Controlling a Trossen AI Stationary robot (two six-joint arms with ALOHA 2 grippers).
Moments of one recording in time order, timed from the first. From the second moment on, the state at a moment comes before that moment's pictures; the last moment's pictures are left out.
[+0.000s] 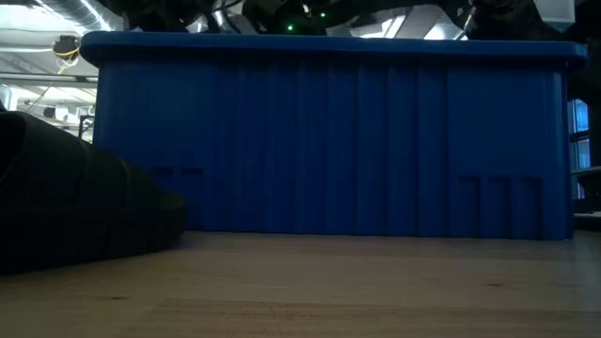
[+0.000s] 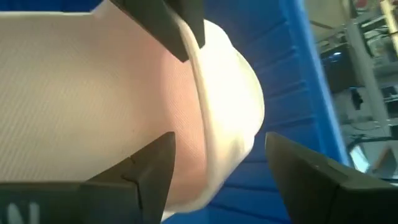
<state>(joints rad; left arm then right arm) 0.46 1.17 0.86 -0.27 -0.46 0.30 -0.25 2.35 2.36 -0.78 0.47 -0.40</state>
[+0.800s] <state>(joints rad) 0.48 1.16 0.85 -0.29 -0.43 0.33 -0.30 2.21 2.36 -1.05 0.07 -0.17</state>
